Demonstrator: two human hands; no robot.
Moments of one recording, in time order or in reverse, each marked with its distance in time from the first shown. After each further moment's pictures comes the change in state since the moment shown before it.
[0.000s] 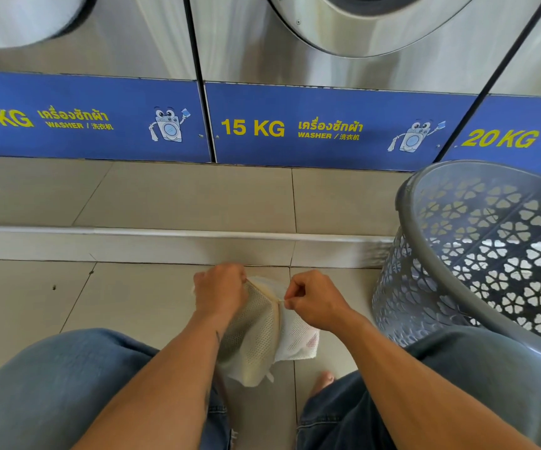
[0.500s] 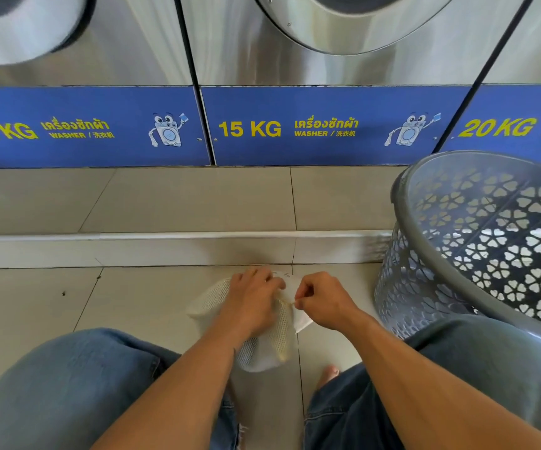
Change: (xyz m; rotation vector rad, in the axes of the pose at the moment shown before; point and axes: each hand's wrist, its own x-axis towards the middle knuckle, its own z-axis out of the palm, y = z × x) left_hand -0.031 0.031 0.002 0.118 -0.218 0.404; right_hand -0.009 0.015 0.001 -0.018 0.044 0.061
